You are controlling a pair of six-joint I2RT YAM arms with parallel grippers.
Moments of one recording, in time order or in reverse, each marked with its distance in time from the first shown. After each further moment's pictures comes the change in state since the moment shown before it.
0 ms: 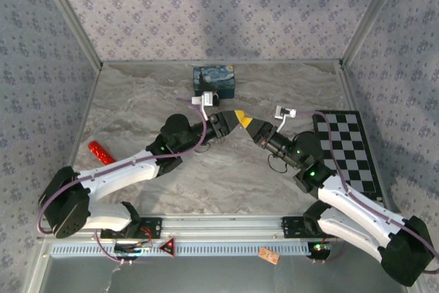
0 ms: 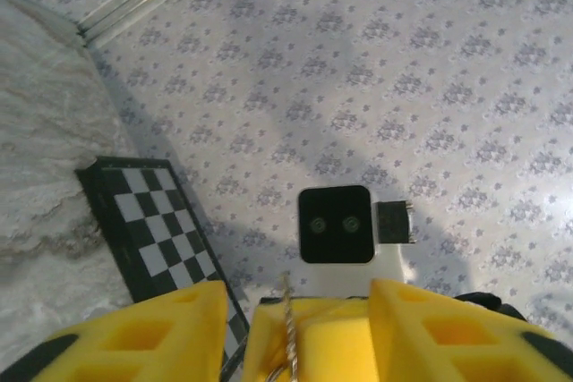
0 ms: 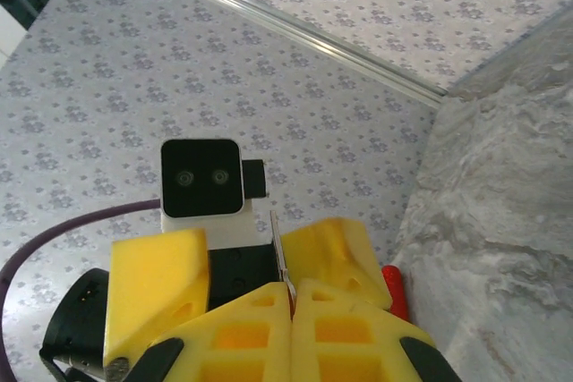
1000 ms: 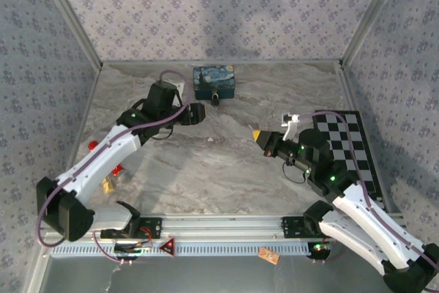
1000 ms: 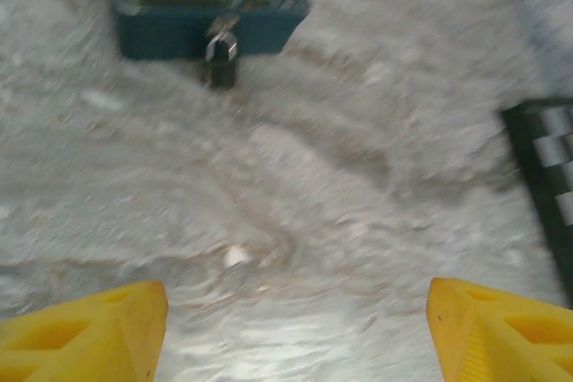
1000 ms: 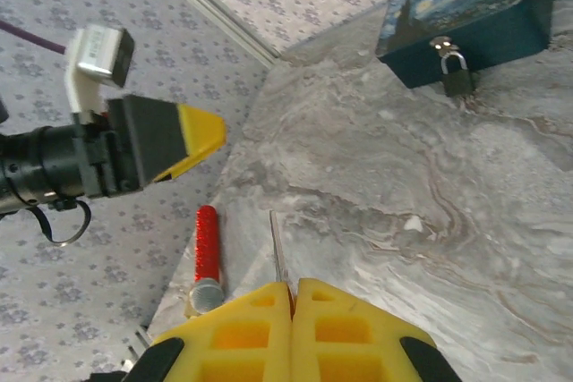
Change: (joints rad) left arm 0.330 0.034 0.383 -1.187 -0.147 0.603; right arm -0.035 -0.171 0.152 -0.722 0.068 -0.412
